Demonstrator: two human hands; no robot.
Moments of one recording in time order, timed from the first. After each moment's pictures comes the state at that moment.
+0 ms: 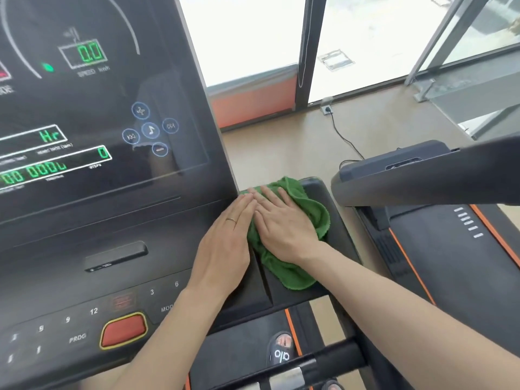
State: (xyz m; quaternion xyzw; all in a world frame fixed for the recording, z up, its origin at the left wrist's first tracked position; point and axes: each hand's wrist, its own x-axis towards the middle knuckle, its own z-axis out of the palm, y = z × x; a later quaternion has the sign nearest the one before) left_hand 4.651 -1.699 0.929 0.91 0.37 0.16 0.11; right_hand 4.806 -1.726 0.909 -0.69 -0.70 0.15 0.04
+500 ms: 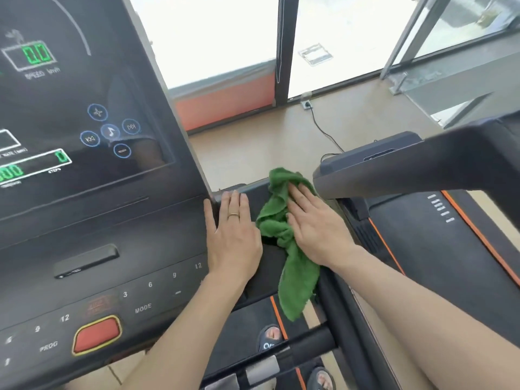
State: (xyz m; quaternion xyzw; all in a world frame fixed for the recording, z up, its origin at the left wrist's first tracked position) left_hand 4.713 -1.727 0.919 0.88 0.47 0.00 -0.01; right_hand 4.888 -1.799 0.905 -0.78 -0.61 0.14 0.08
